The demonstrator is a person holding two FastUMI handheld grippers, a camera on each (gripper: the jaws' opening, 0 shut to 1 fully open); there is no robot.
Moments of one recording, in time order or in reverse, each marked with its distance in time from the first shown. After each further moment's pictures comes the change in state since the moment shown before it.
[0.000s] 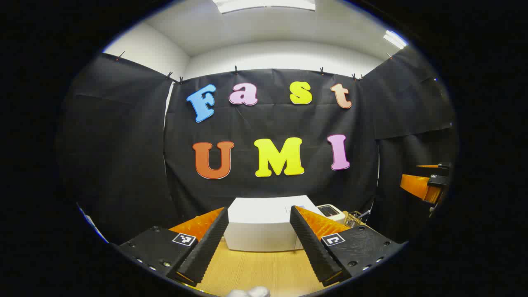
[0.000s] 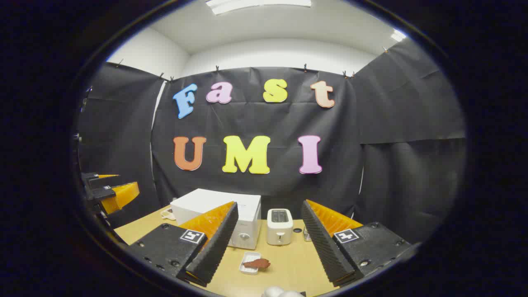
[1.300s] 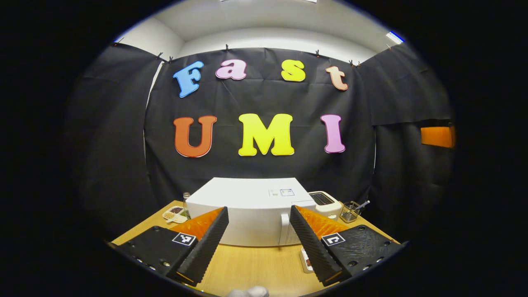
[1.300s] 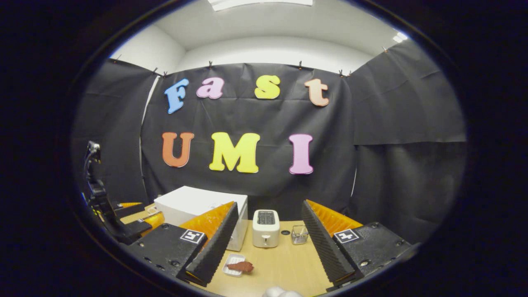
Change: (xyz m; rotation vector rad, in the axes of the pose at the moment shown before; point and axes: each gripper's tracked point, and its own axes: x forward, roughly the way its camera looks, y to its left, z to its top) left arm 0.093 -0.075 -0.112 -0.044 0.085 -0.086; right arm 0.045 -0.048 0.001 -0.016 0.009 -0.066
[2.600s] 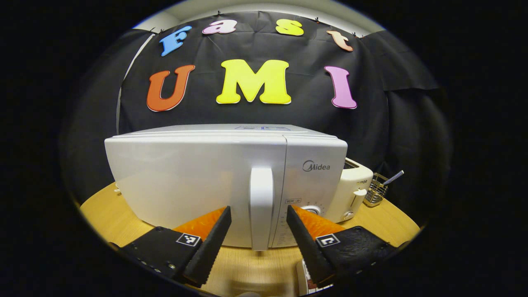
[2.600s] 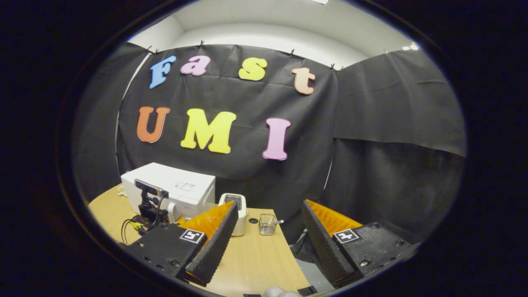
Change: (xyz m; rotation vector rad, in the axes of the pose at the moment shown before) left arm 0.184 -0.056 -0.175 -0.031 0.166 -0.017; right arm 0.020 -0.056 -0.042 -0.110 0.120 -0.157
